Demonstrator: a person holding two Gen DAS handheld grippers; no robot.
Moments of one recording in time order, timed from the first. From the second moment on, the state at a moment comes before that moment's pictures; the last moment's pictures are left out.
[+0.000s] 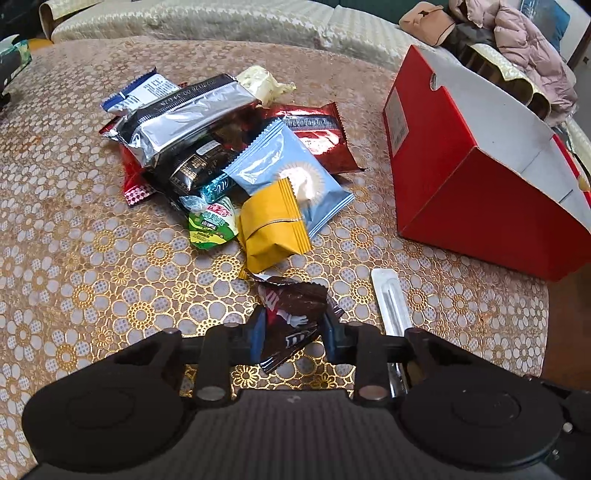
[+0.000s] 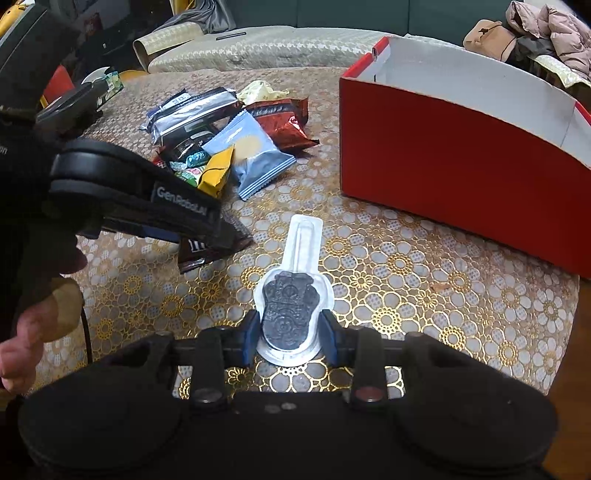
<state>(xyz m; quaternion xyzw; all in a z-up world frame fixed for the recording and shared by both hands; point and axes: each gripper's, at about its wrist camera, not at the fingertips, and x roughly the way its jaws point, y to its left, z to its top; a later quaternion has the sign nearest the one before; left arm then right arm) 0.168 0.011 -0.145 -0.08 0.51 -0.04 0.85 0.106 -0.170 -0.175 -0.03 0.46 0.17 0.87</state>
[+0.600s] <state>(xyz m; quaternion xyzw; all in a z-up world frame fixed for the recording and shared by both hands) 0.131 0.018 -0.103 -0.08 0.49 -0.04 0.87 0.088 -0.181 -0.137 -0.03 0.41 0.17 0.90</state>
